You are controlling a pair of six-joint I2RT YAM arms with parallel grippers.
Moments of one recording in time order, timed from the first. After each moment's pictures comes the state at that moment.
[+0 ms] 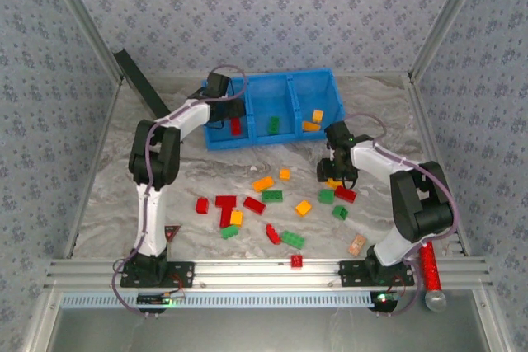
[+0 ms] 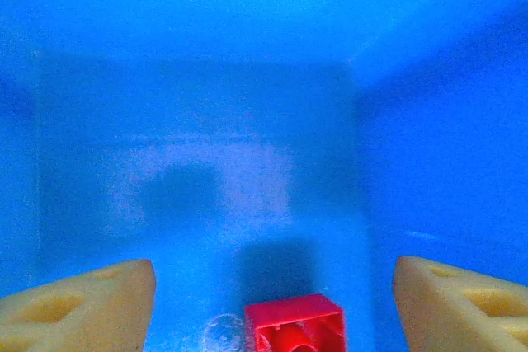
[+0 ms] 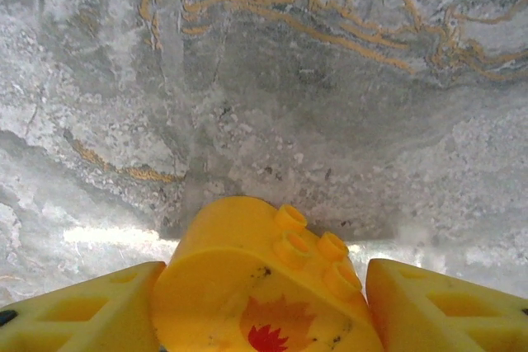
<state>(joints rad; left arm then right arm) -0.35 2.19 1.71 -0.41 0.00 -0.48 0.33 1.61 0.94 -0.69 0.03 0.28</state>
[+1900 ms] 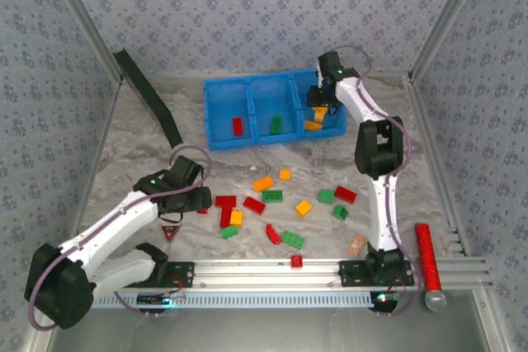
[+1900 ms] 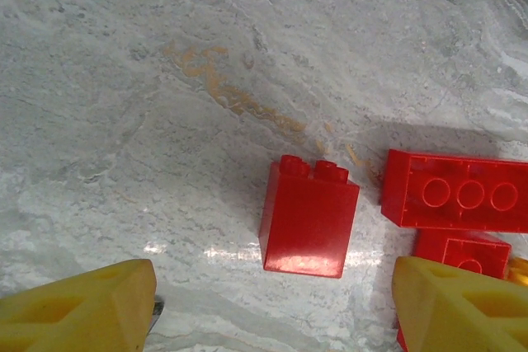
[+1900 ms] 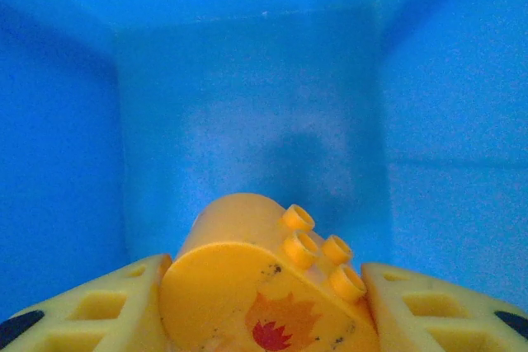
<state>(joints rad) -0.56 1.02 0.65 -0.84 -0.12 -0.65 0.21 2.35 2.12 -0.85 0.01 0.14</state>
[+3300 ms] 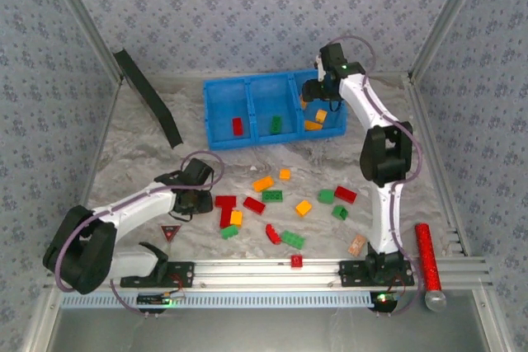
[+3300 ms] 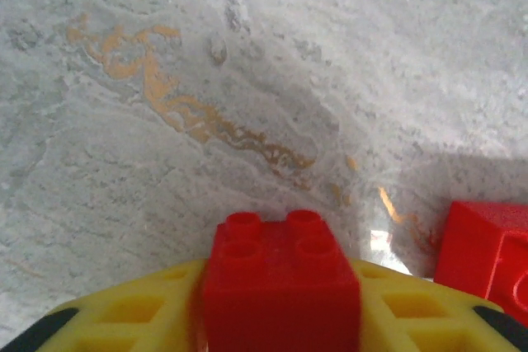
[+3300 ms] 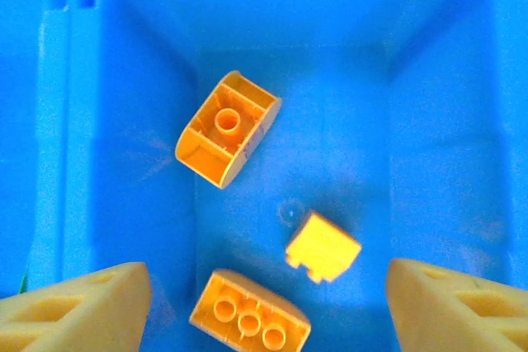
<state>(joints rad) -0.56 1.27 0.58 -0.62 -0.10 -0.65 0.23 2.17 2.05 -0.88 -0.01 0.11</state>
